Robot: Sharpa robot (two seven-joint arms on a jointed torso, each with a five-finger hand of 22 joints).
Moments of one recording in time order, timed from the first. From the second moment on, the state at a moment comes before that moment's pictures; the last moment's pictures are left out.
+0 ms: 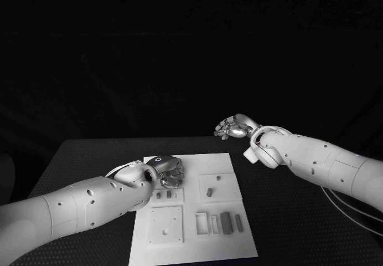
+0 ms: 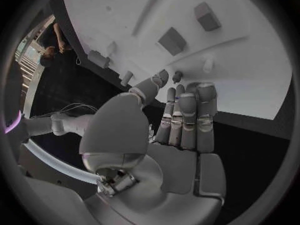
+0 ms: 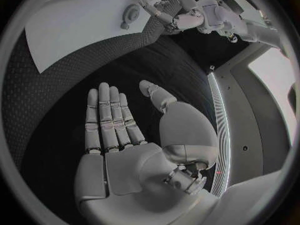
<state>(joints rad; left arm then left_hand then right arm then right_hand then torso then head) 1.23 -0.49 -0.23 1.15 -1.40 -0.30 -0.03 1.20 -0.17 0.57 -0.28 0.06 0.90 0.12 0.28 0.51 1.09 0.09 0.09 0.27 1.16 -0.03 1.36 0.51 0.03 1.18 -0.13 0.76 1.31 1.27 -0.58 -0.04 0.96 -0.77 -0.25 0.19 0.97 -0.08 0.51 -0.24 0.37 0.79 0.20 0.25 0.56 0.84 0.14 0.65 0.26 0.88 0.11 0.61 0.56 0.24 0.65 0.22 0.52 1.15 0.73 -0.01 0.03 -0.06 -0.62</state>
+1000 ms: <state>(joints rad) 1.21 -0.45 -0.23 1.10 -1.43 -0.30 -0.02 1.20 -0.14 0.58 -0.27 0.06 0.91 0.12 0.28 0.50 1.10 0.08 0.08 0.25 1.20 -0.03 1.38 0.50 0.03 1.21 -0.13 0.79 1.31 1.27 -0.58 -0.04 0.97 -0.77 -0.25 0.19 0.97 -0.08 0.51 -0.24 0.37 0.79 0.20 0.25 0.55 0.84 0.14 0.65 0.25 0.88 0.11 0.60 0.56 0.24 0.65 0.22 0.52 1.15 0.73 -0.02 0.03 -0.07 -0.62</state>
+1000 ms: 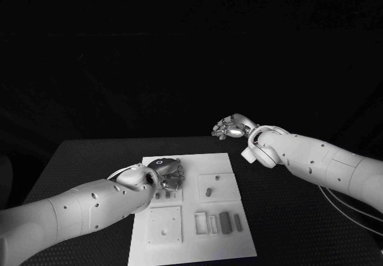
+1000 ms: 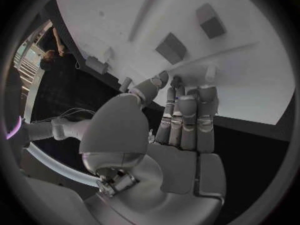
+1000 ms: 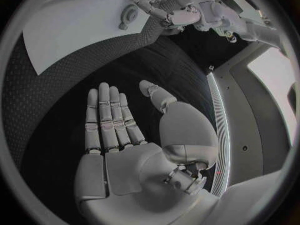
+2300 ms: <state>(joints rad) 1.20 -0.44 -0.23 1.07 -1.44 -0.30 -0.01 1.21 -0.12 0.60 -0.27 0.06 0.99 0.12 0.31 0.49 1.23 0.07 0.09 0.25 1.23 -0.04 1.38 0.49 0.03 1.23 -0.14 0.80 1.31 1.27 -0.58 -0.04 0.97 -0.77 -0.25 0.19 0.97 -0.08 0.51 -0.24 0.37 0.79 0.20 0.25 0.55 0.84 0.14 0.65 0.25 0.88 0.10 0.60 0.57 0.24 0.64 0.22 0.52 1.15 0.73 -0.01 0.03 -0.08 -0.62</state>
